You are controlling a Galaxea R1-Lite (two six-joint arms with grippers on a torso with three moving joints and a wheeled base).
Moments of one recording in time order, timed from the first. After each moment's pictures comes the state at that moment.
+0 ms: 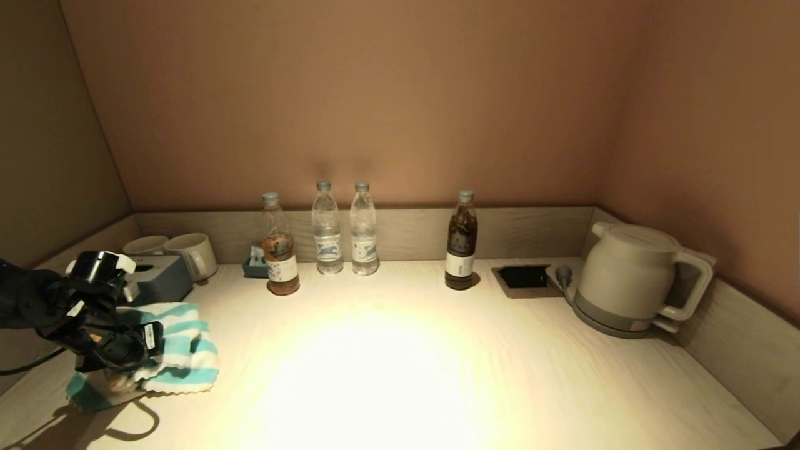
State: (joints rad) left arm 0.15 2.06 -1.07 0.10 0.09 -0.22; right arm 0.00 0.00 0.00 -0.01 -0.01 0.01
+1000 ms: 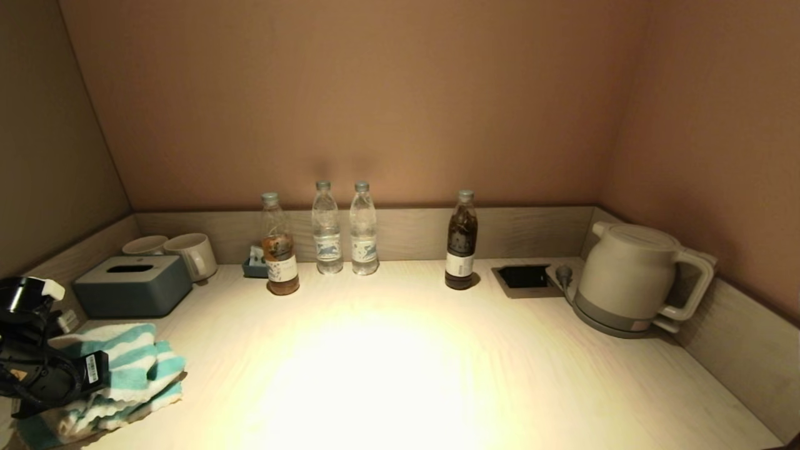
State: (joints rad) left arm 0.27 1.88 -0.81 0.10 -0.05 -0.23; right arm 0.00 0.00 0.00 -0.01 -0.01 0.01
